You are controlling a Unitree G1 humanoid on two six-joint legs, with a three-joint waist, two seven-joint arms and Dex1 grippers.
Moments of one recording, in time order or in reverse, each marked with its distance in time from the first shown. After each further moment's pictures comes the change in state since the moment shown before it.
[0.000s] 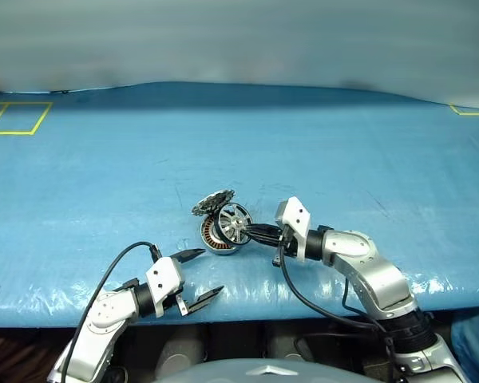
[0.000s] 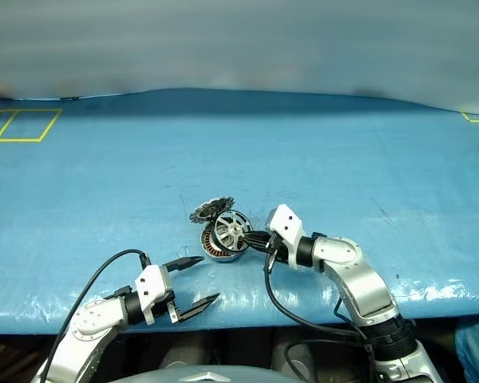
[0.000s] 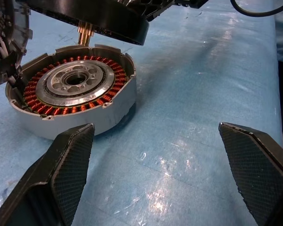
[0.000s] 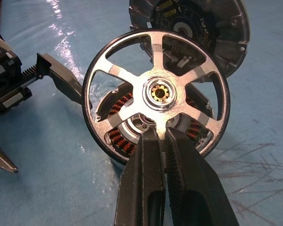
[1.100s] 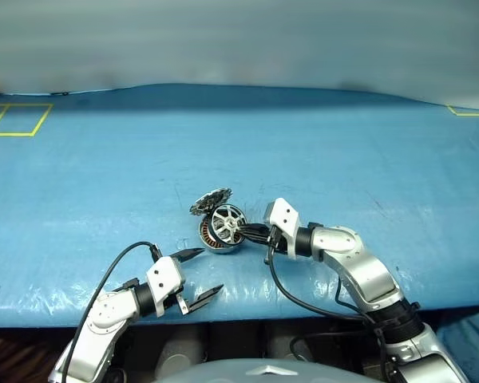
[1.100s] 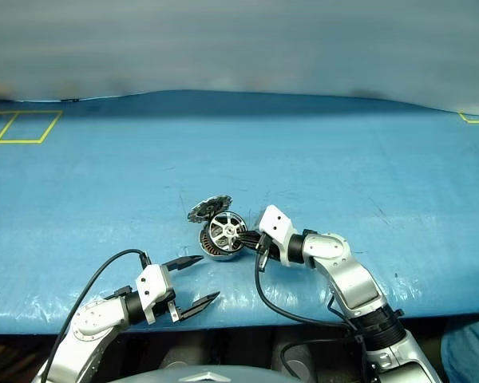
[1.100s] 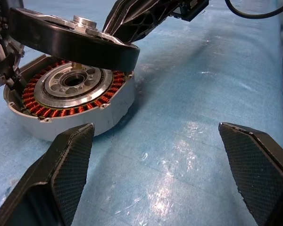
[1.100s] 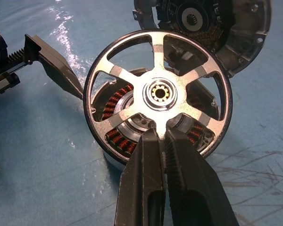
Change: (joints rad) left arm 0.001 -0.006 -0.001 0.002 0.013 -0.005 0.019; right arm -0.053 0.014 0.068 0.082 -0.061 -0.055 -0.012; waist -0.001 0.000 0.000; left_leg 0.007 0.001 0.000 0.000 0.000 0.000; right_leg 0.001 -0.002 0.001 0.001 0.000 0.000
